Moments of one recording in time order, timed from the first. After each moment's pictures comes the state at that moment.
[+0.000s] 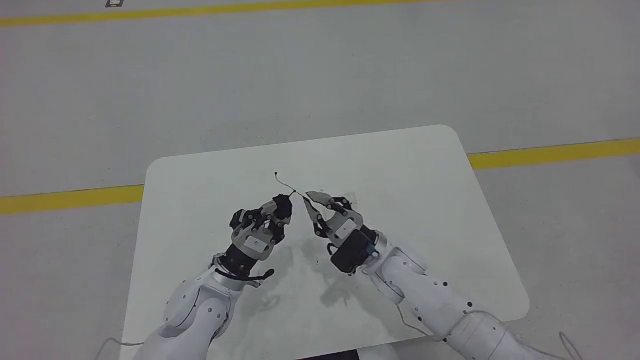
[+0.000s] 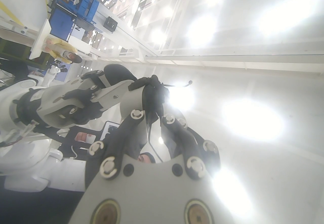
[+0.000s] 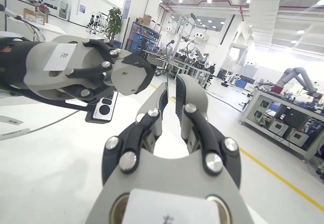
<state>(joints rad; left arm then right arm) 1.60 -1.19 -1.09 -1.75 -1.12 -0.15 -0.56 -1.39 -1.11 0.85 -1.56 -1.57 0.04 -0.75</state>
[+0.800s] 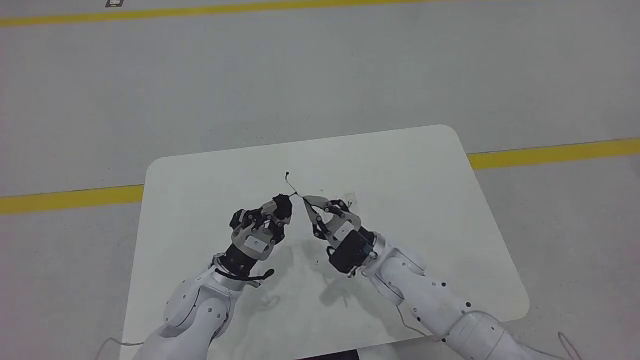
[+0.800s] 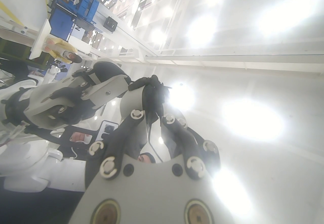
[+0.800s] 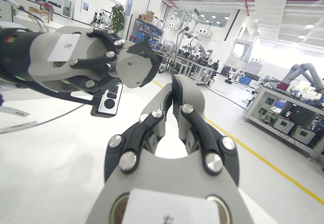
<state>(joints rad) 1.60 -1.19 -1.09 -1.75 -1.12 -0.15 -0.56 -1.39 -1.11 0.84 -1.54 -1.57 0.02 -0.75</state>
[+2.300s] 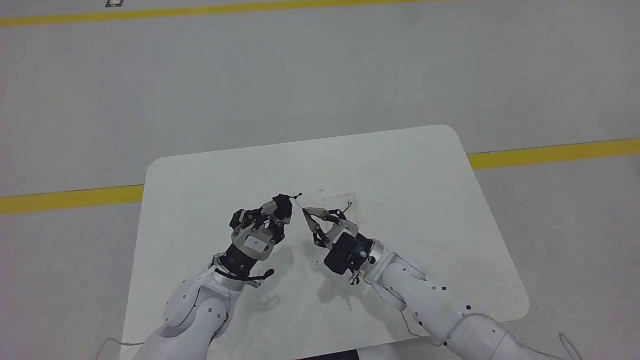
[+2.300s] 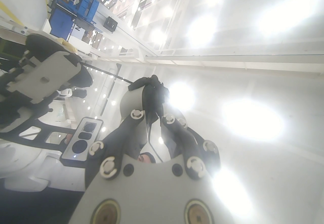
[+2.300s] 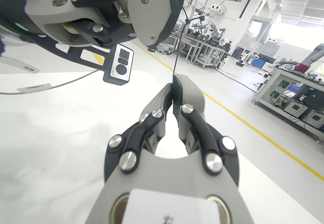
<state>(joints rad) 1.60 -1.19 -1.09 -1.75 -1.12 -0.15 -0.56 -1.40 -1.09 0.81 -1.49 -1.57 -0.01 -0.65</state>
